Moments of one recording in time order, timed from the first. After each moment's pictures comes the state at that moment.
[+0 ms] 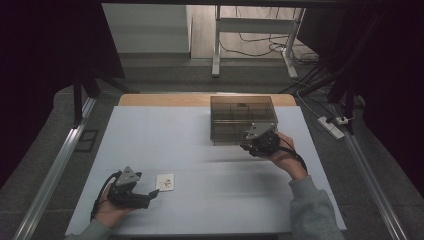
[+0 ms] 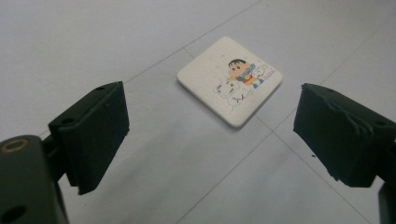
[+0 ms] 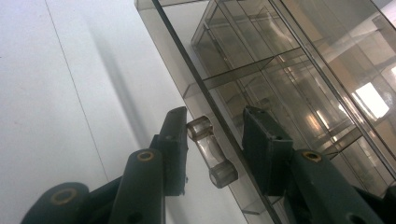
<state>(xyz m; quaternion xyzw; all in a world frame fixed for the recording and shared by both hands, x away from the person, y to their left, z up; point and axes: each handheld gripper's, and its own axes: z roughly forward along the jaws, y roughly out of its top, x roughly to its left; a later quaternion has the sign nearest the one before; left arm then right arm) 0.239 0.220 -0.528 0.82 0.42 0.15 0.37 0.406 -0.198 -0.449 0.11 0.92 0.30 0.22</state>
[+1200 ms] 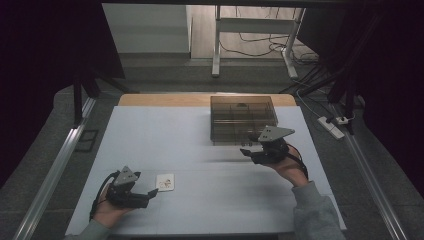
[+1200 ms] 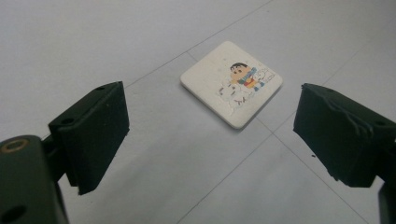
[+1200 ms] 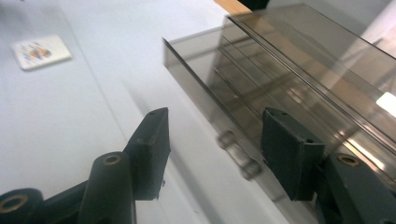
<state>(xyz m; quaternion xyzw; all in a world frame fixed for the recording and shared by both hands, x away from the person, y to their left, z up) 0.238 0.223 -0.525 0.81 0.42 0.15 0.37 0.373 -0.215 -0.438 0.18 0.87 0.43 0.19</state>
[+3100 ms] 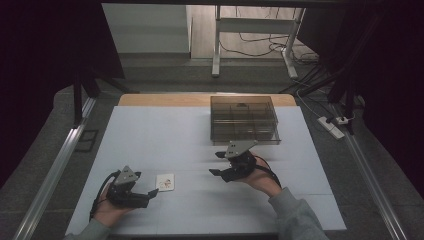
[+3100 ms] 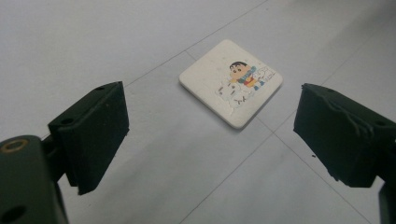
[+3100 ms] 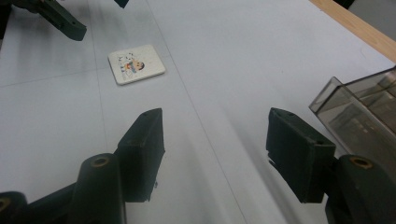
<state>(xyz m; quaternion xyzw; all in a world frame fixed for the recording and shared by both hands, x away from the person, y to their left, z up) 0.239 0.223 -0.526 0.81 0.42 0.15 0.37 0.348 -0.135 -0.471 0.10 0.89 0.43 0.10</state>
